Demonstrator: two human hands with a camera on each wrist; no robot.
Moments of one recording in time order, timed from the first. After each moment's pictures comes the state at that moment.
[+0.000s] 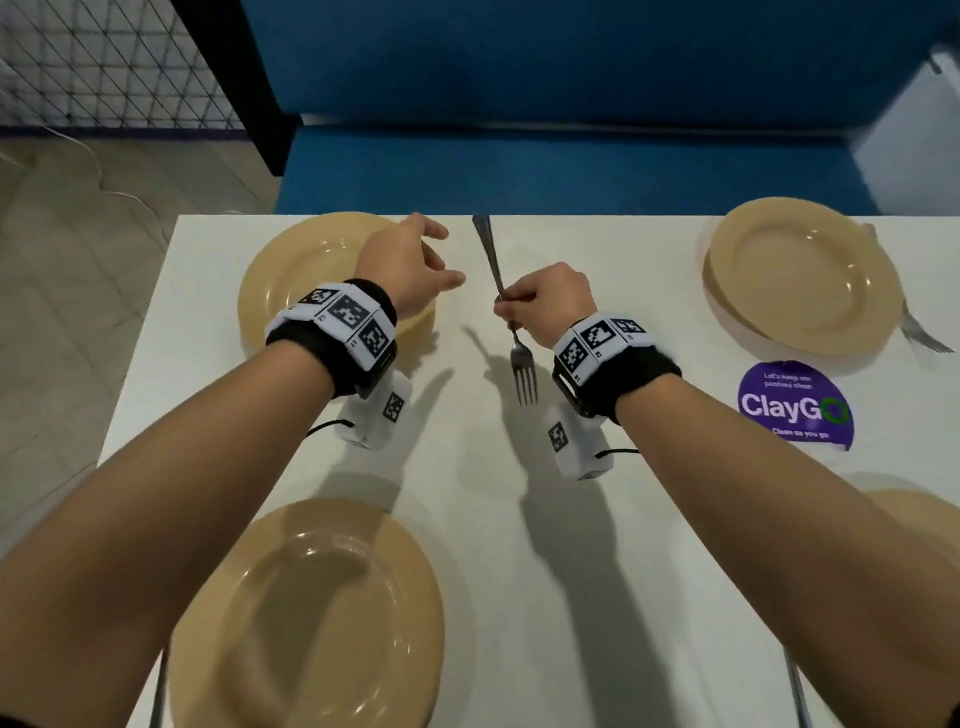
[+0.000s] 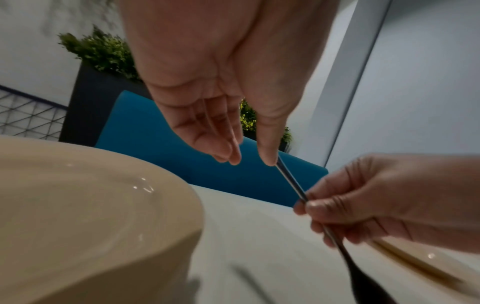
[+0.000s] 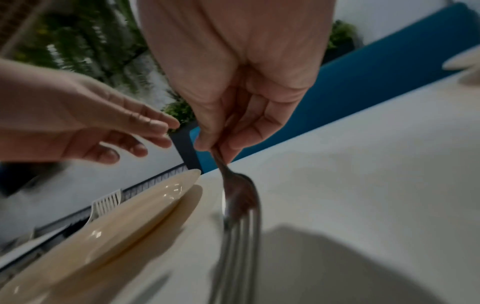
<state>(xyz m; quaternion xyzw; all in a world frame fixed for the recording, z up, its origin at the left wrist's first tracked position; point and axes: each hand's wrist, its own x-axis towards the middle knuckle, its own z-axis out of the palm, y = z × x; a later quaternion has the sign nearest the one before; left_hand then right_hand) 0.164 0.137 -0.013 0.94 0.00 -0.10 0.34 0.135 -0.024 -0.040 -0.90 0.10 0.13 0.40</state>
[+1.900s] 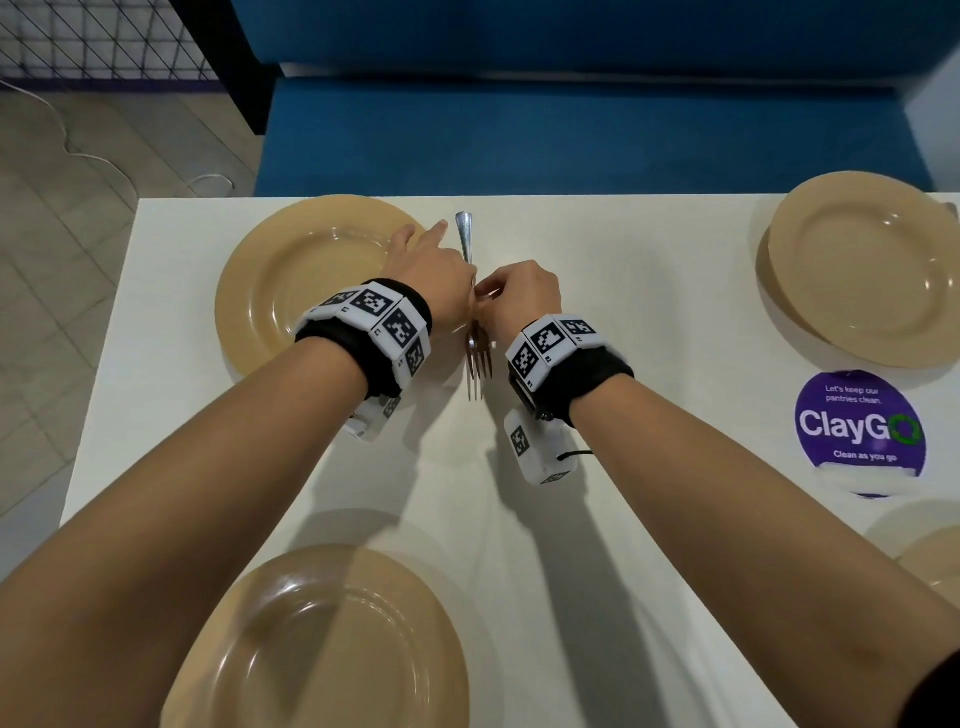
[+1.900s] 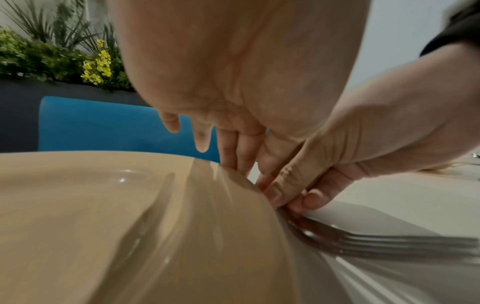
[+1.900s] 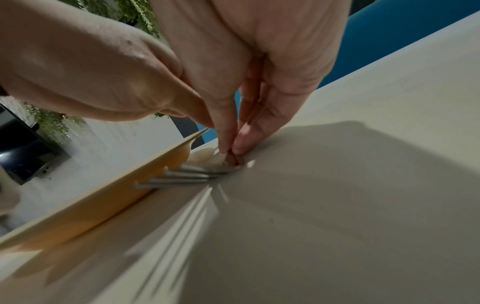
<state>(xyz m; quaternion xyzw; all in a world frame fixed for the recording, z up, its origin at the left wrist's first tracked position) 0.208 0.126 -0.066 0.96 -0.20 -0.20 -0.07 0.183 0.027 -0.096 -0.90 0.17 0.11 0.39</state>
